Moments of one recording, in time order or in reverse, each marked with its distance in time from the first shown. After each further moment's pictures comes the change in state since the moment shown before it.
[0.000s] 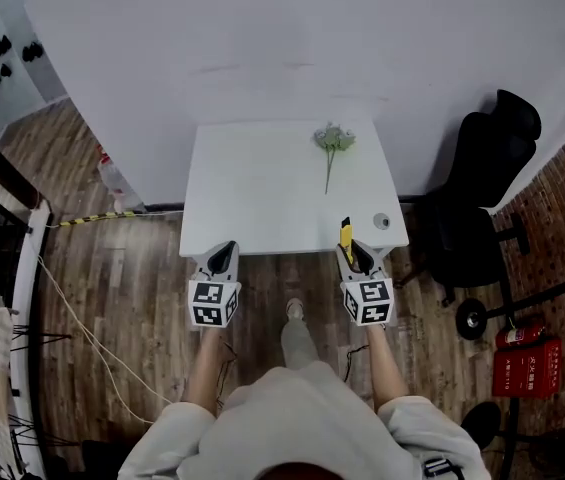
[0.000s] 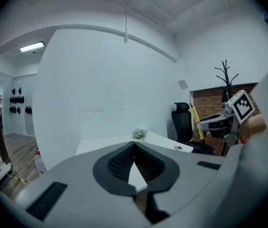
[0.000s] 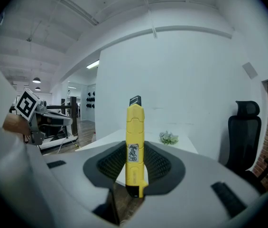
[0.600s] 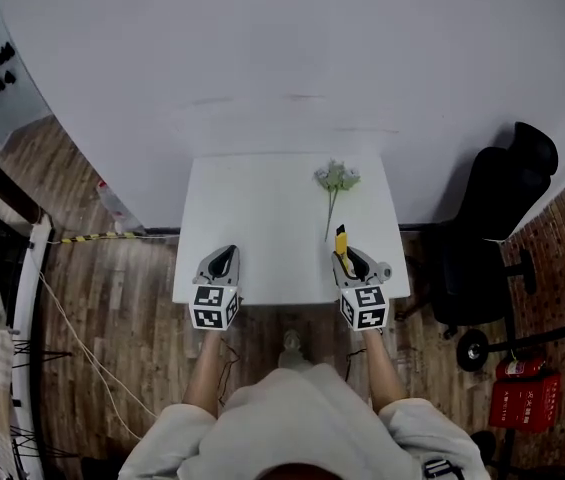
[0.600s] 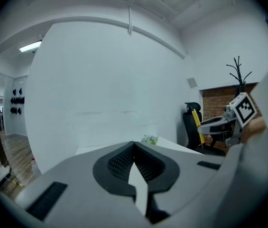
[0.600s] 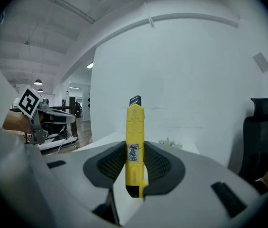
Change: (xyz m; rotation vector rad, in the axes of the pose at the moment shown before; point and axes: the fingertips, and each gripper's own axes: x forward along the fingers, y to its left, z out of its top) left arm 0.146 0.042 0.054 -0.008 0.006 0.039; right arm 0.136 -0.081 0.038 0.005 0.014 0.053
